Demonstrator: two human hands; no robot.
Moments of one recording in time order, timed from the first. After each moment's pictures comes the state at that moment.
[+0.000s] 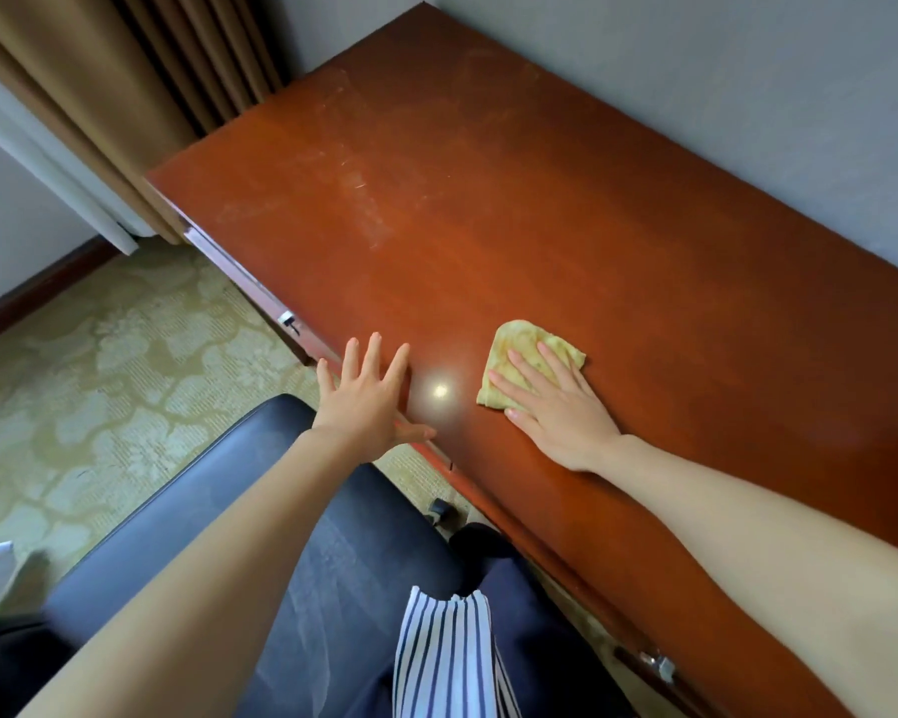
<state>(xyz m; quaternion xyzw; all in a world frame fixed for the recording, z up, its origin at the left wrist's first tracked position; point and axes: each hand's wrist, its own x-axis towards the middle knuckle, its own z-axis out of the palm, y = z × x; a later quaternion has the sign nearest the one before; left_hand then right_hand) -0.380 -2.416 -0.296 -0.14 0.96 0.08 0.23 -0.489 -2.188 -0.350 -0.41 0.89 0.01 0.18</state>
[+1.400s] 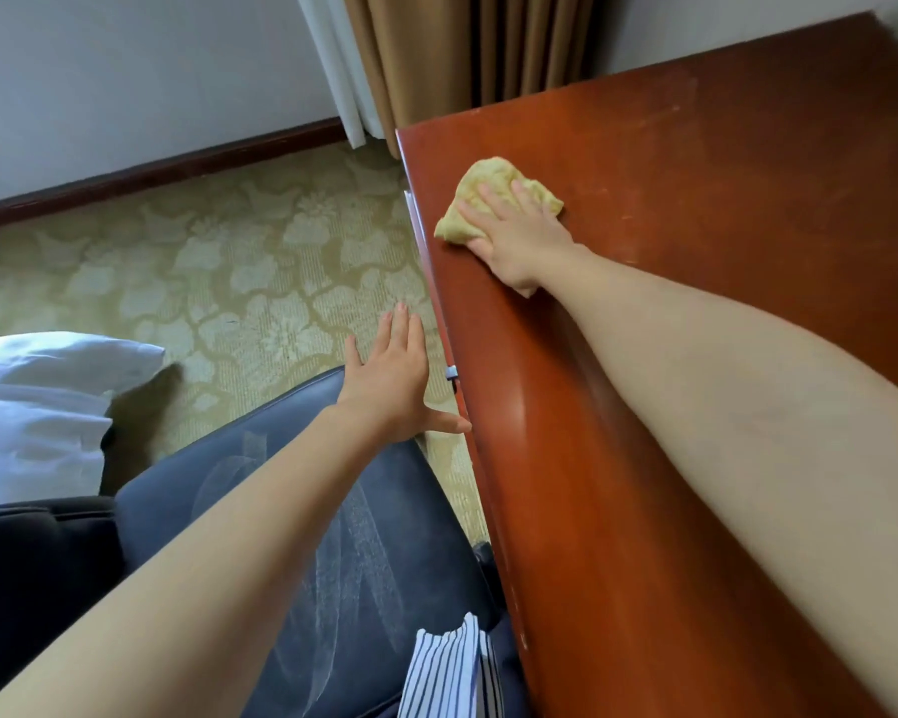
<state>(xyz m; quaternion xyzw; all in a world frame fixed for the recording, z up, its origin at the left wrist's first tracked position) -0.412 -2.578 -0.311 -0.41 0.85 0.18 0.26 -0.622 -2.616 -0.344 -0.61 0.76 0.05 0.21</state>
